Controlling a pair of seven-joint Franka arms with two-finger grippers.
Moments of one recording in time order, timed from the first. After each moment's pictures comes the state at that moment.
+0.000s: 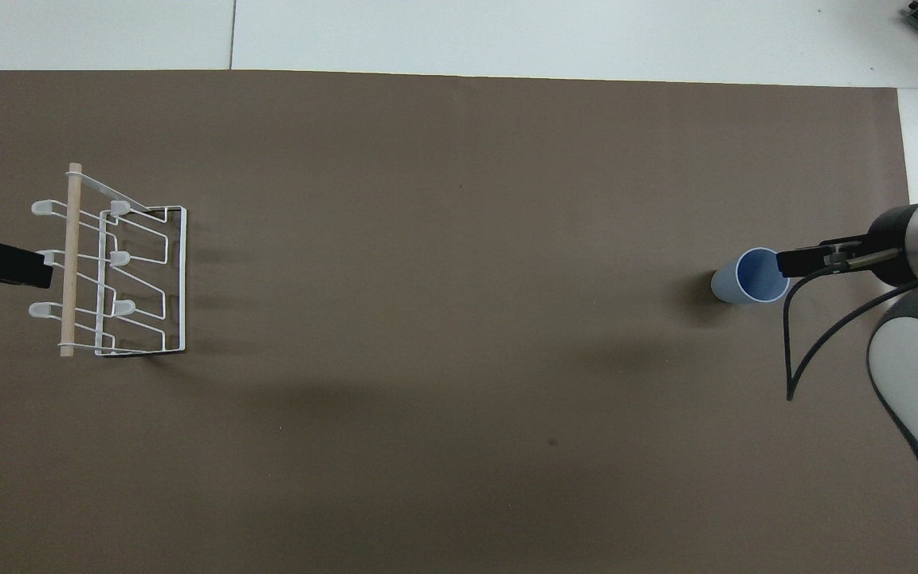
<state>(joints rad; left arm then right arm) 0.06 -0.07 -0.09 -1.63 -0.01 1.56 0.11 -0.29 -0.06 0.25 -1.94 0.03 2.03 -0.21</state>
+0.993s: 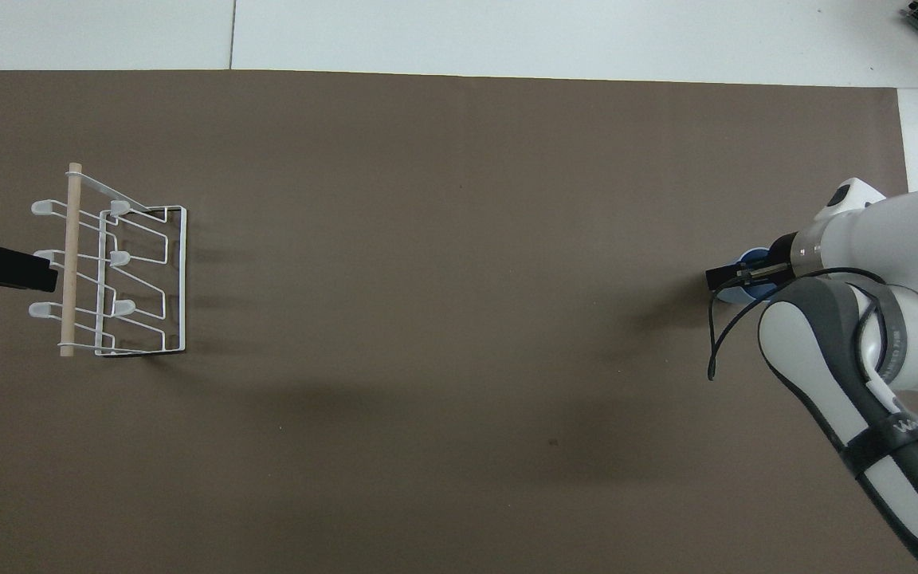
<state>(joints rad) 0.06 -0.09 -0.10 -1.66 -0.01 1.59 0.11 -0.26 0.11 0.25 -2.14 0.03 2.31 -0.21</state>
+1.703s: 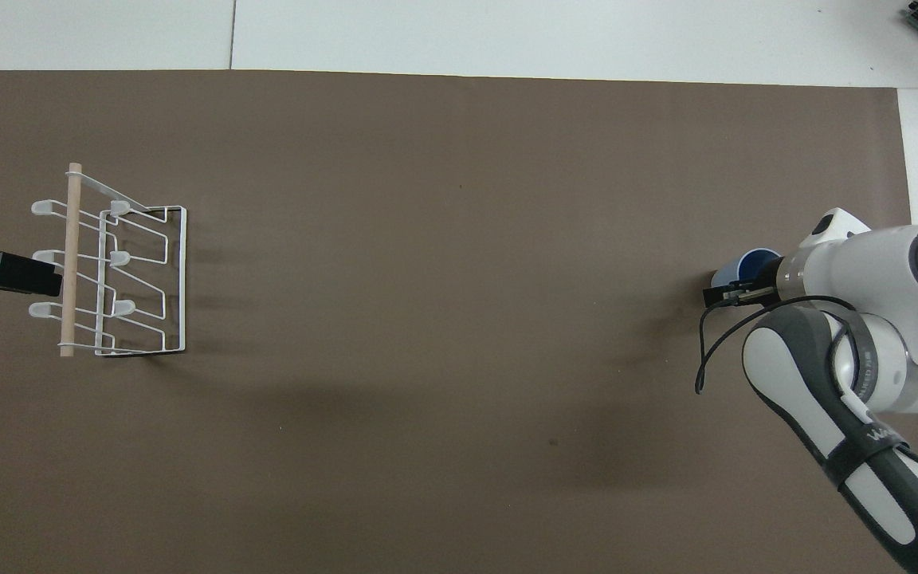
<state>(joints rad) 0.06 -0.10 -0.10 -1.69 -0.01 1.61 0.11 -0.29 0.10 0.24 -2.19 0.03 2.37 -0.21</state>
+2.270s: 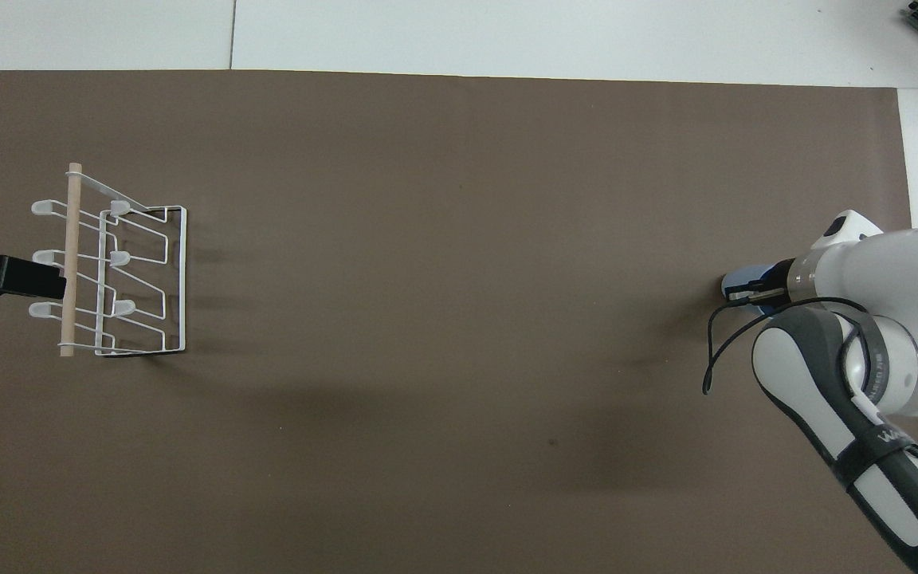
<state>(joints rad) 0.06 -0.11 -0.10 -1.71 -0.01 1.62 0.11 -0.30 0.10 0.24 -2.20 0.03 2.37 -0.22</state>
